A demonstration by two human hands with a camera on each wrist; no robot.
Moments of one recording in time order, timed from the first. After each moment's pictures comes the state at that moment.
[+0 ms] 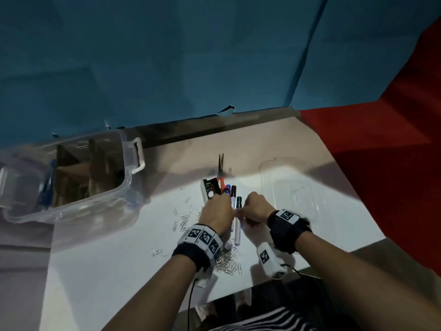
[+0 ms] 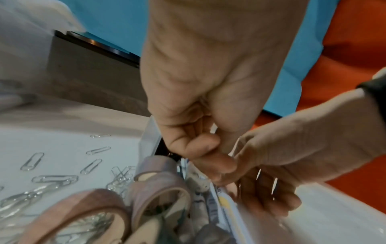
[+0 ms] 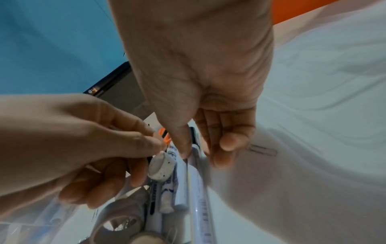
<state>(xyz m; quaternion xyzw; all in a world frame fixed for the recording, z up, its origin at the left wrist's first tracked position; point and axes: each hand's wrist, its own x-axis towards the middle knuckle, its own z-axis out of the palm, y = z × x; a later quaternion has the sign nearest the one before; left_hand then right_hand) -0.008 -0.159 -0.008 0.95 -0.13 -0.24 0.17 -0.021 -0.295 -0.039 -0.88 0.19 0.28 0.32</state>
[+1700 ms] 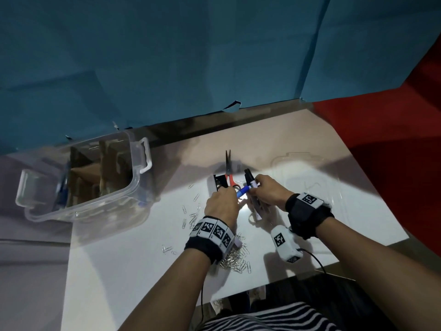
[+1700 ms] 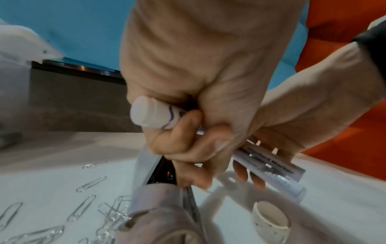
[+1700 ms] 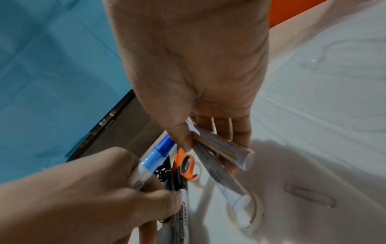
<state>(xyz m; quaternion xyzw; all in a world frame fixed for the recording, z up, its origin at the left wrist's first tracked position) 0.002 -0.162 -0.013 0.96 -0.11 -0.21 0.11 0.004 -0.314 -0.016 -0.82 0.19 0.25 0.47</state>
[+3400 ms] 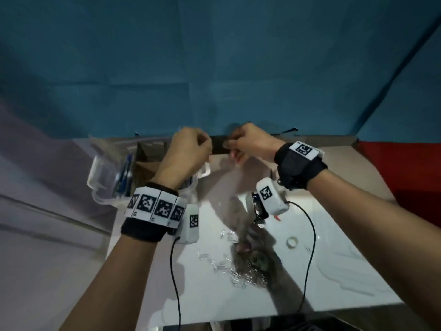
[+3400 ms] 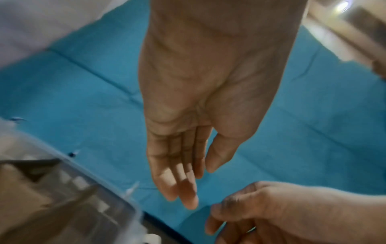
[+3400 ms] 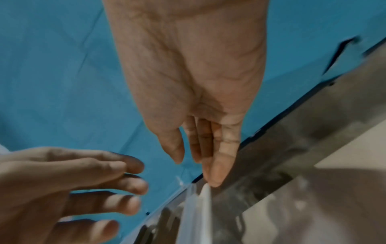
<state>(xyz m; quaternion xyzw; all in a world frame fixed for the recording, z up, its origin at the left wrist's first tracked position) 0.083 0.033 0.157 0.91 0.00 -0.04 0.41 0.129 -0.143 0.126 -0.86 -0.02 0.20 0.46</state>
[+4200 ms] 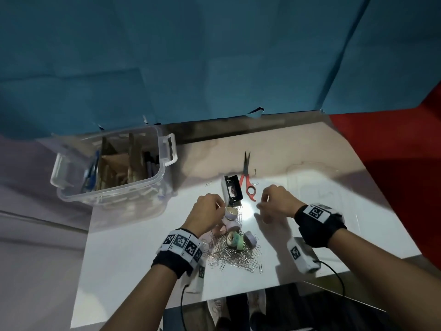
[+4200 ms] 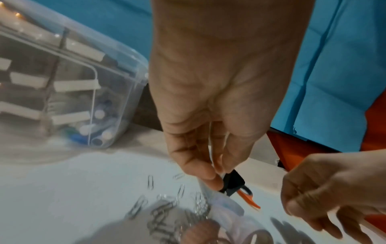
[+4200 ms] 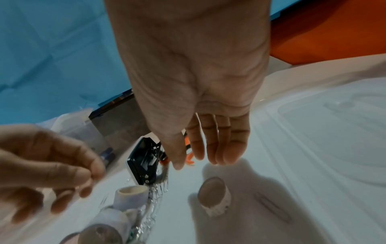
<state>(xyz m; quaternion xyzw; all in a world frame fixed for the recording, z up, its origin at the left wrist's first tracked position) -0.012 -0.046 -0.003 0.93 -0.07 -0.24 0.27 -0.016 -0.276 -0.017 -0.93 0.08 0.25 0.25</state>
